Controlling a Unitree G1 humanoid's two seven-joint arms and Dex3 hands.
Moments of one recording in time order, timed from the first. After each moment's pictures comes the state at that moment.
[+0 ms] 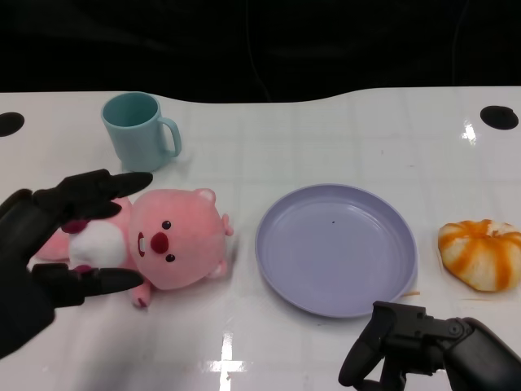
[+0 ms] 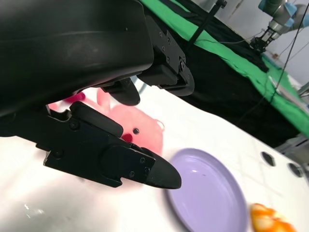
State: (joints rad) left arm 0.05 0.57 0.11 -0.42 0.06 0.13 -0.39; right arm 0.45 -0.30 0.19 -0.81 -0.08 0.25 0.30
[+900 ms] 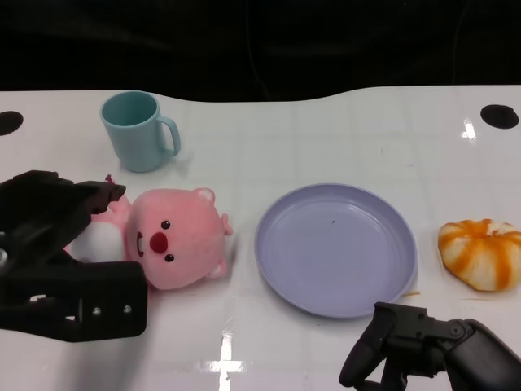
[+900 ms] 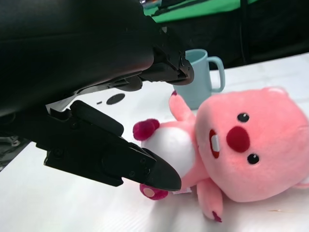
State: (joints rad) left arm -0.22 0.64 -0.21 -0.08 0.77 0.12 -0.37; right arm 0.46 -0.30 0.19 -0.82 -0.08 0.27 0.30
